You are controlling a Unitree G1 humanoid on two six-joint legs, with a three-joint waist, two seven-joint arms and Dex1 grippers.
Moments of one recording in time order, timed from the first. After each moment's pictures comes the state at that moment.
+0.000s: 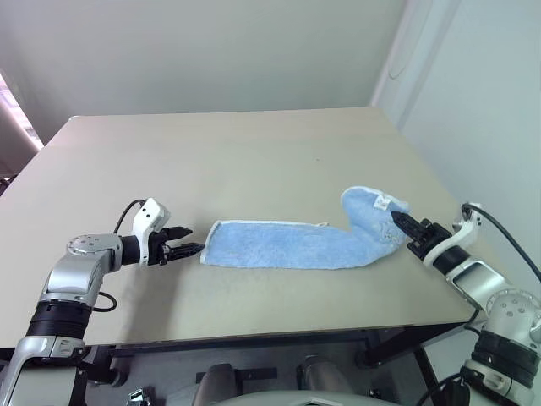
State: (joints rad) left arm -0.32 0.72 0.02 0.27 -0.32 0.44 -1.10; right arm -0.17 -0.33 -0.67 -0.07 0.92 1.02 0.31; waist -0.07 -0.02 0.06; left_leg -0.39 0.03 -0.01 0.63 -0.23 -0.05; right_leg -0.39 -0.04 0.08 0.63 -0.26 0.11
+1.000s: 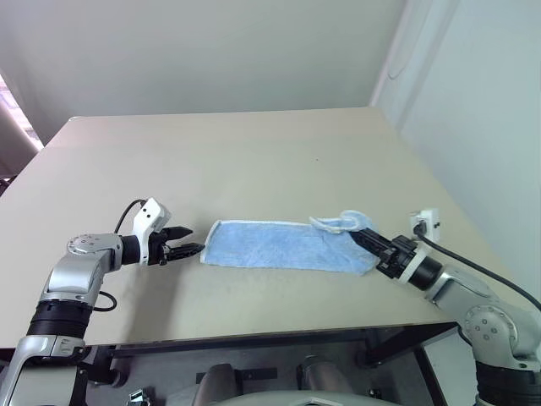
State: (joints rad) left arm -0.33 0.71 0.02 0.27 -0.31 0.43 -1.11; right arm 0.00 -0.47 -0.26 -0.37 0.83 0.80 0.57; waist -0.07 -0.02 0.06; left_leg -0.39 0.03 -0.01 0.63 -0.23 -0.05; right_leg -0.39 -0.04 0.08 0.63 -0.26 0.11
